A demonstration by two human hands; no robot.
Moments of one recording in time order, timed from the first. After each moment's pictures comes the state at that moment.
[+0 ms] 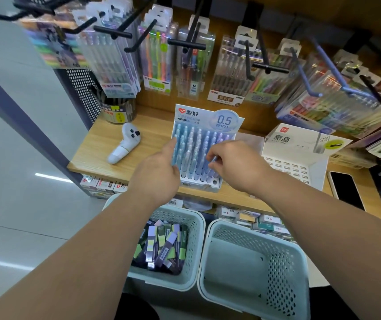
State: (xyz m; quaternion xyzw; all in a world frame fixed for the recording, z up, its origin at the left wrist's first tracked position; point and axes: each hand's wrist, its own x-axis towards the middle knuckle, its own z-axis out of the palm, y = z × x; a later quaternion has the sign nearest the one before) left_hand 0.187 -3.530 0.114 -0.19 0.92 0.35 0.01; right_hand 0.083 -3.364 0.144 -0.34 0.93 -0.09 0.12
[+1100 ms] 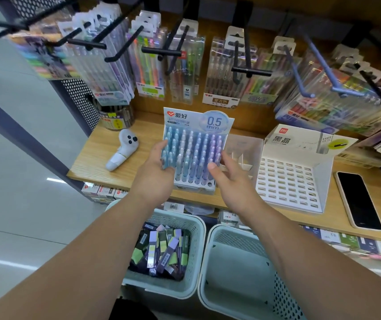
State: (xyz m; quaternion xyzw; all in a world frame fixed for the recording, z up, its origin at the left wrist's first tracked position) left_hand 0.170 -3.525 0.099 -0.29 0.77 0.57 0.00; right_hand 0.104 -3.343 0.082 -0.12 0.82 -0.51 0.20
